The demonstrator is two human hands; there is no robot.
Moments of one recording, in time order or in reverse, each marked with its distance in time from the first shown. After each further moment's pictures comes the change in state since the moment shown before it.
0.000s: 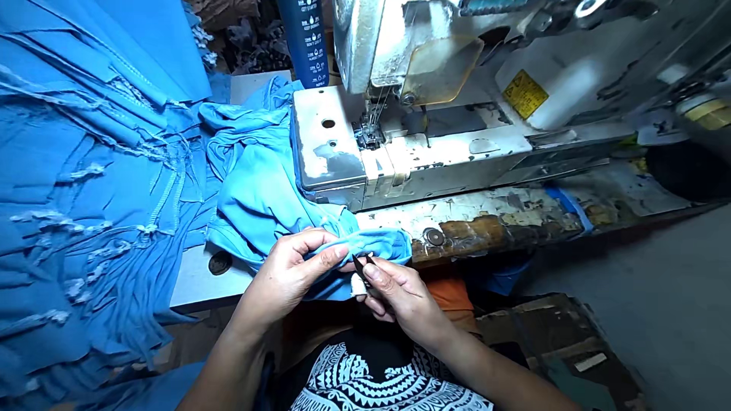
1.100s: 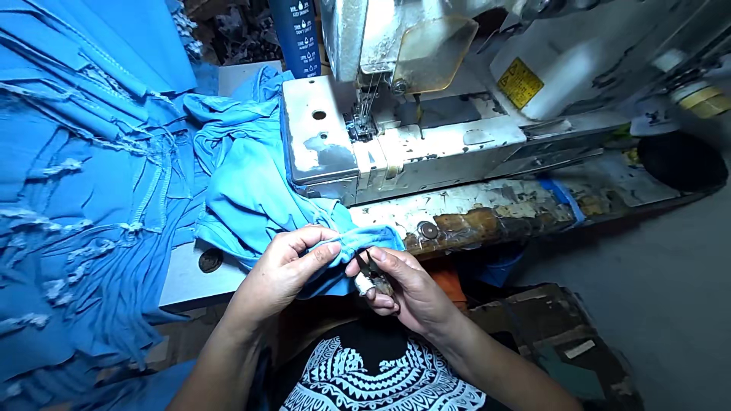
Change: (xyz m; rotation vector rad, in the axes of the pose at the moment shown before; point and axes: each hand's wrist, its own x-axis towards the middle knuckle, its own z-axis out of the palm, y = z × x) left_hand 0.000 -0.002 0.002 -0.098 -0.045 -0.059; right_hand 0.002 -0.004 -0.014 0.552 -0.062 0.262
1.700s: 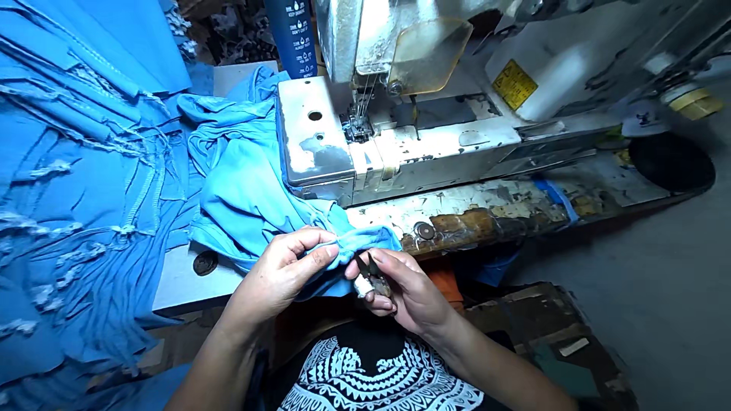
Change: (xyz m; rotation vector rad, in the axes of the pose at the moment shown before) left_hand 0.002 -0.001 0.001 0.024 -0.025 0.025; right_hand -0.002 0.003 -0.004 -0.029 -0.064 -0.106
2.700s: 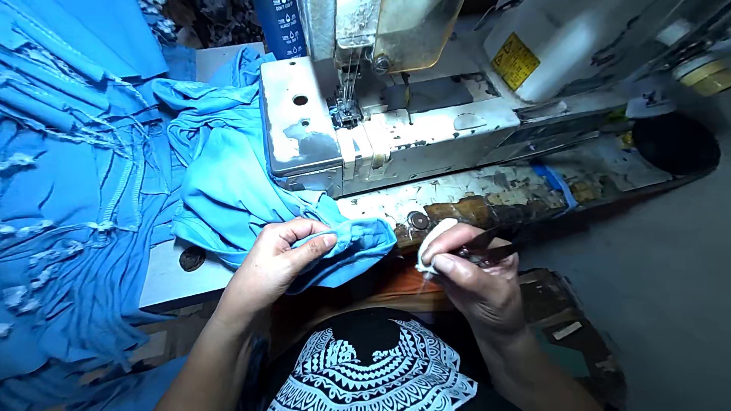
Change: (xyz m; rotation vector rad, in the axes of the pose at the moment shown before) left_hand 0.005 -0.002 0.006 0.099 0.046 -0.026; right_hand -0.031 -0.043 -0.021 -0.472 0.174 -0.615
